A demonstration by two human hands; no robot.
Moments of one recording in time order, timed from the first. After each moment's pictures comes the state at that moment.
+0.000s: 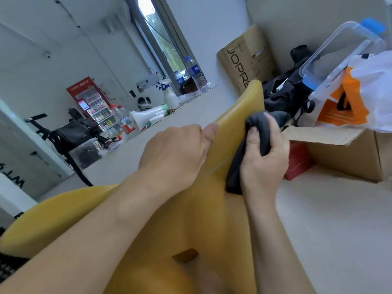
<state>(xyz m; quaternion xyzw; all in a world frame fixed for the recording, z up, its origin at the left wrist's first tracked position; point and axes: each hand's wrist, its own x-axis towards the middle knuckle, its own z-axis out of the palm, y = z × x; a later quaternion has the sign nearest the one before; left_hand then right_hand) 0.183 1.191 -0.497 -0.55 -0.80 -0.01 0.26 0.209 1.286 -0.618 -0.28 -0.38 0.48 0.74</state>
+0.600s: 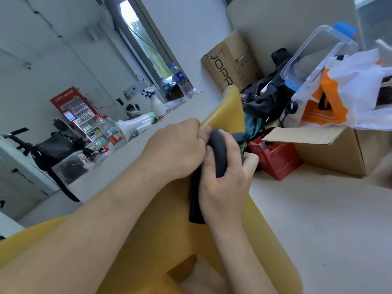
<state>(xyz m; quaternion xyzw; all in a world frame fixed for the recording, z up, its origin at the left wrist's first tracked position) 0.189 1.241 -0.490 -0.53 -0.83 0.03 0.19 0.196 1.251 -0.614 -0.29 -0.44 0.46 0.72</state>
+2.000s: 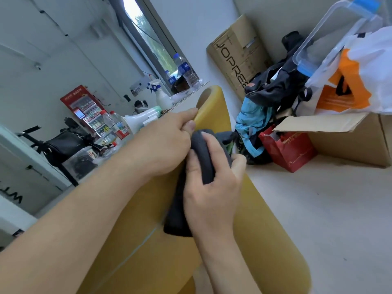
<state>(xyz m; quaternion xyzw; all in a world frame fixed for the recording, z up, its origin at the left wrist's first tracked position) 0.160 1.226 -0.485 -0.53 -0.84 -0.08 0.10 0.182 1.226 -0.615 -0.24 -0.44 0.49 0.71</state>
